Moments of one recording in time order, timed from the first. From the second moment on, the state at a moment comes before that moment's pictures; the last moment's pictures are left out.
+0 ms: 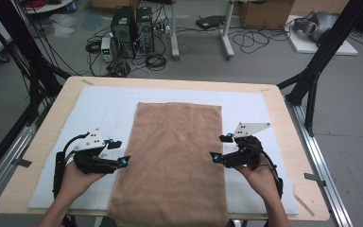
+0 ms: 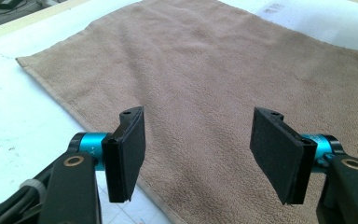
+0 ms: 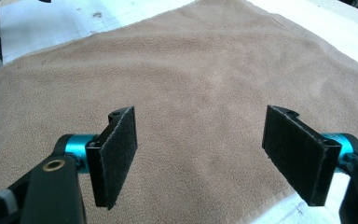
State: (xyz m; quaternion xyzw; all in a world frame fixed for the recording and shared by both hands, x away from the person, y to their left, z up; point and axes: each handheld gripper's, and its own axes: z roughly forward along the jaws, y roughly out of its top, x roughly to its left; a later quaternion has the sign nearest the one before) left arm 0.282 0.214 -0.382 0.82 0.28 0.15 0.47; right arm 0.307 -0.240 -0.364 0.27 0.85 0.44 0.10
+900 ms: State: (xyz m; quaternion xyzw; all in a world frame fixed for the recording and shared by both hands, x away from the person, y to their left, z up) left arm 0.311 0.205 -0.372 0.82 0.29 0.16 0.47; right arm 0.318 -0.249 -0.357 0.28 0.85 0.44 0.11
